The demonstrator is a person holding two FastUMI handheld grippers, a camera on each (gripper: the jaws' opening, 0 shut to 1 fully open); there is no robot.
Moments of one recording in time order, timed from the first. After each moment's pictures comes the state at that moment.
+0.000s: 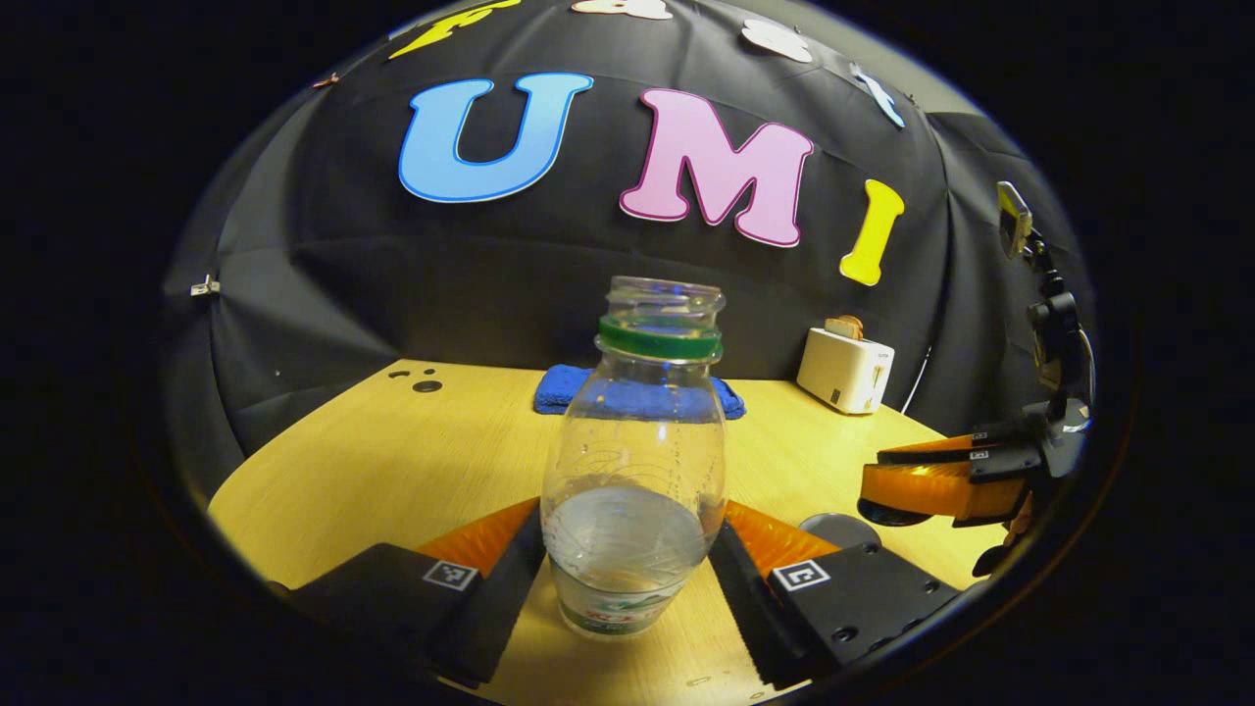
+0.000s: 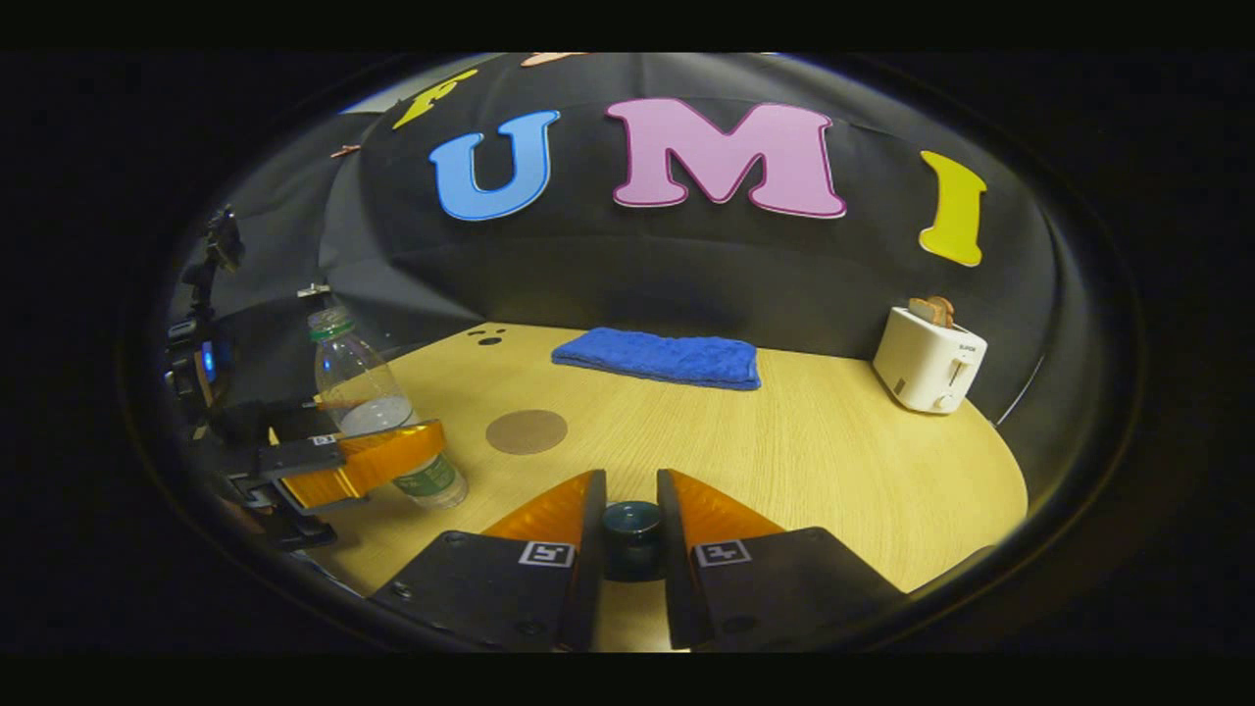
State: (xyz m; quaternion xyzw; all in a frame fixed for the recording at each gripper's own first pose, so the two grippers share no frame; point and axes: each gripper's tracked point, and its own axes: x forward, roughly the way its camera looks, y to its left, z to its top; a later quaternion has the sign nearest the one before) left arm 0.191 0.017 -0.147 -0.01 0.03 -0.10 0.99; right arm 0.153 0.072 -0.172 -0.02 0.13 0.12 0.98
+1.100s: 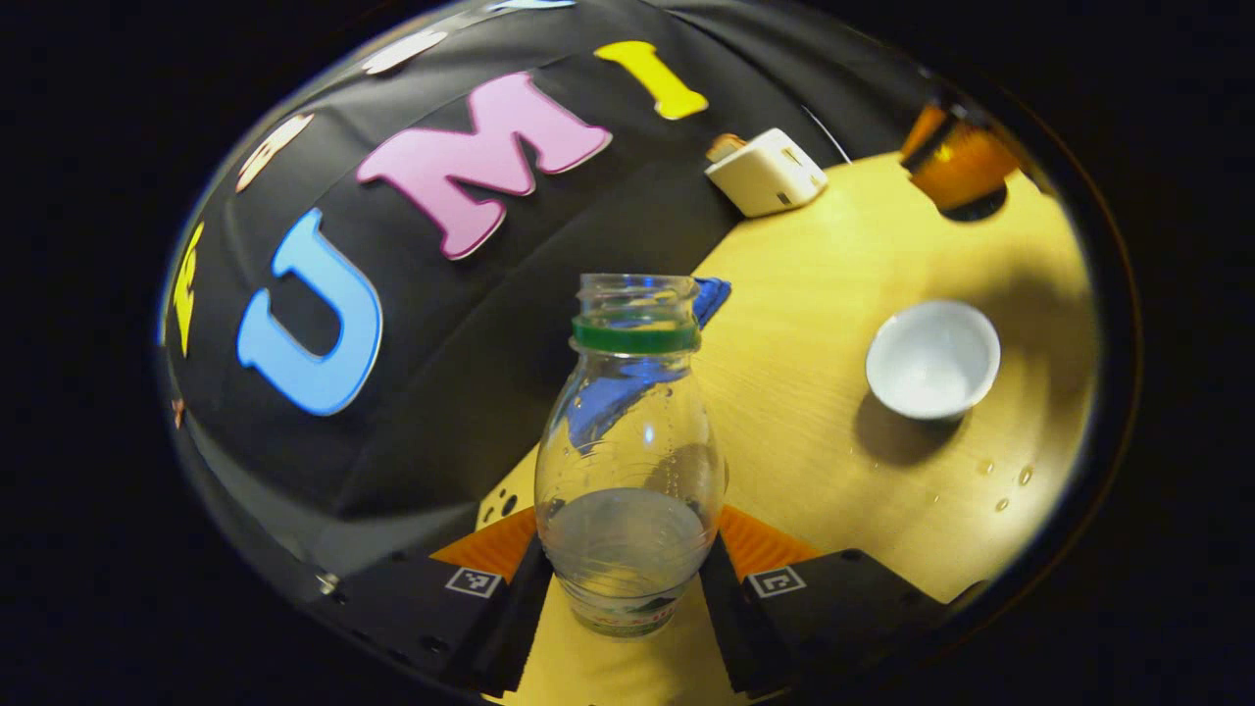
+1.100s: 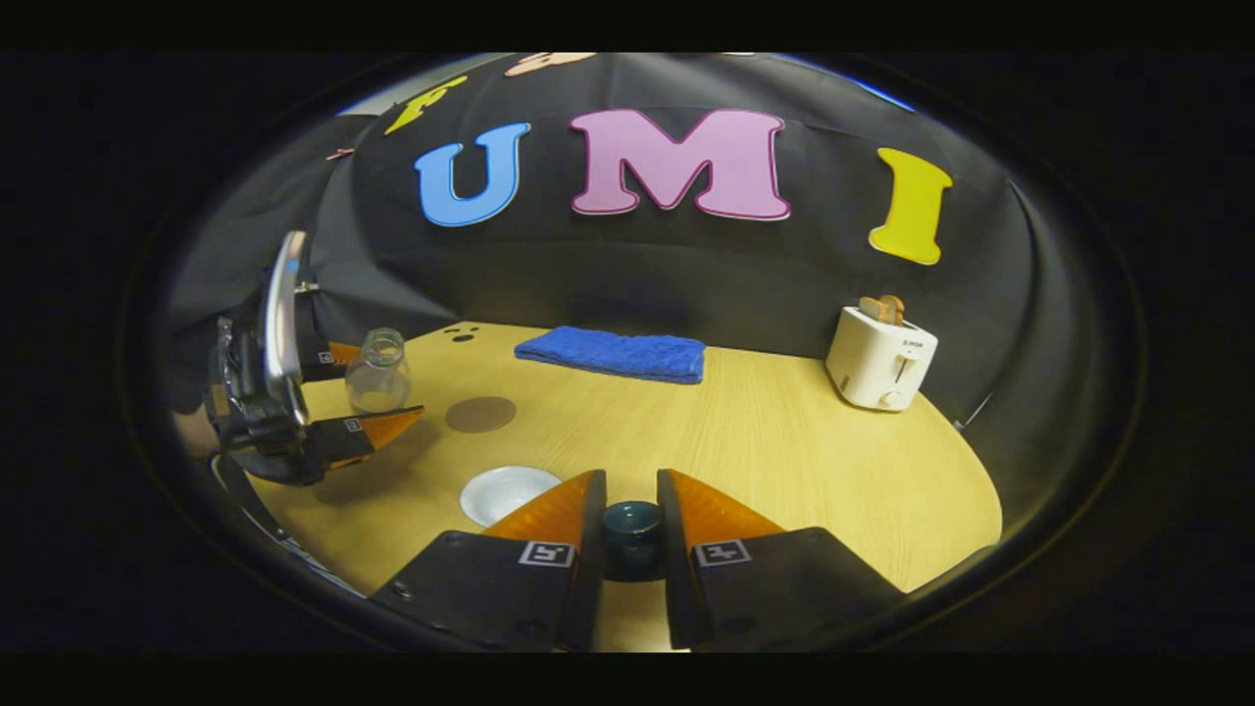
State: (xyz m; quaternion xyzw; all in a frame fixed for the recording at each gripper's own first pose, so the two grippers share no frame) left arm 0.220 0.021 -0.158 0.48 0.05 -0.04 0.87; right arm 0.127 -0.011 -0.175 -0.04 0.12 0.10 0.99
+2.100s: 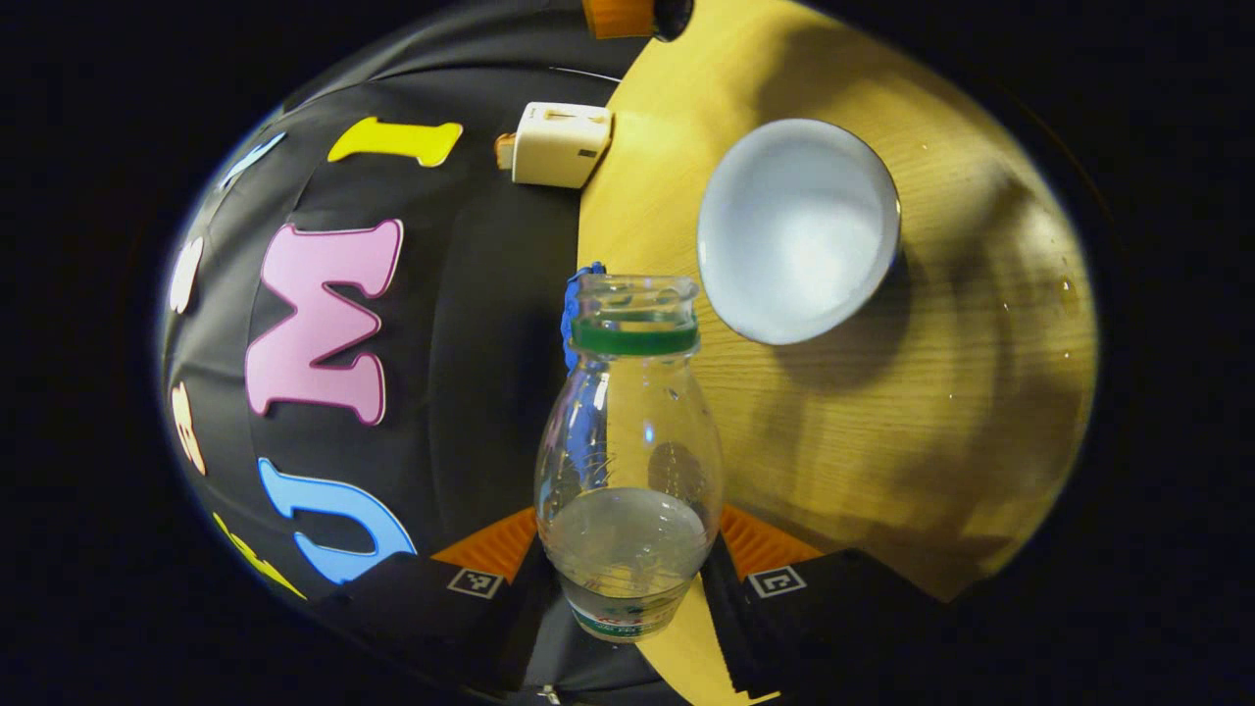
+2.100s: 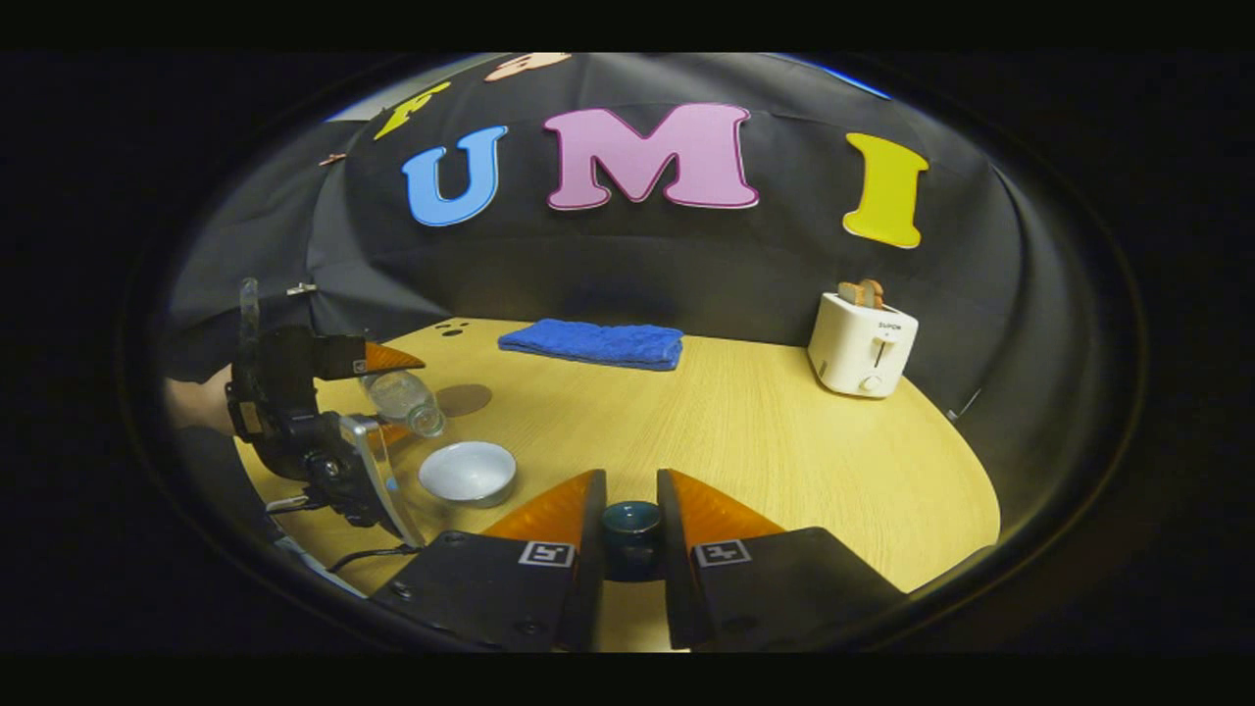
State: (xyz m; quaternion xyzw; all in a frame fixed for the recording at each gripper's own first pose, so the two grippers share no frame) left arm 0.231 -0.008 -0.187 0.74 0.05 -0.06 0.67; right arm 0.124 -0.049 -0.189 -0.02 0.13 0.10 0.99
